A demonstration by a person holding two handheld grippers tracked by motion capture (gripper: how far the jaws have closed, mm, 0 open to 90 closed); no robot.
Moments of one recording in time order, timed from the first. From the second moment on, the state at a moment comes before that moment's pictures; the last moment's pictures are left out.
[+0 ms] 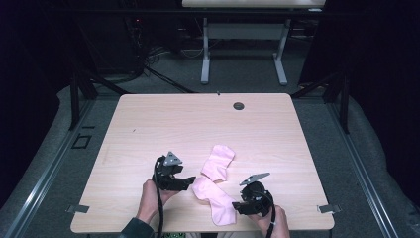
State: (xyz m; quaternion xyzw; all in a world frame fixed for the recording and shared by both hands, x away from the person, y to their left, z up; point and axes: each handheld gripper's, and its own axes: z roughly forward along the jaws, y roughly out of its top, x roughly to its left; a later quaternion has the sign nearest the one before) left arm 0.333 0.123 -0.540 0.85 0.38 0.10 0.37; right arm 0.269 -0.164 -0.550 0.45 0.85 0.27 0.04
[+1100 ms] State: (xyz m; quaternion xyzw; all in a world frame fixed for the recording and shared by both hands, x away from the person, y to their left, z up) left arm 0.309 0.122 -0.559 0.84 0.38 0.06 0.38; right arm 0.282 -0.168 -0.538 0.42 0.87 0.26 0.05
